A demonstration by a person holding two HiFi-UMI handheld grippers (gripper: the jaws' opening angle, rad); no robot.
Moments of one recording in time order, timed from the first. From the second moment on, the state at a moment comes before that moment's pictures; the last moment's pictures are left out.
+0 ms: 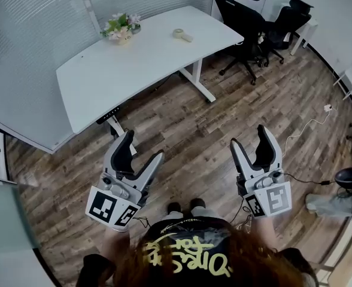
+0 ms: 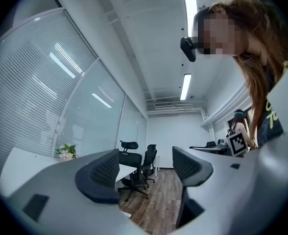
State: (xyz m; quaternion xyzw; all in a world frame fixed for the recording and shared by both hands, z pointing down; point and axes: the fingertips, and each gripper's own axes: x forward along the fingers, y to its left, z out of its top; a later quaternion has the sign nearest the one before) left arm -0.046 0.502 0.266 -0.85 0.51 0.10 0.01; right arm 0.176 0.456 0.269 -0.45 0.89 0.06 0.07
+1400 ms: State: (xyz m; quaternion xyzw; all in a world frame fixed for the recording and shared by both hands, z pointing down) left arm -0.071 0.375 0.287 -0.86 0.50 0.07 0.02; right arm 0.128 0.328 0.303 -0.45 0.89 0.08 0.02
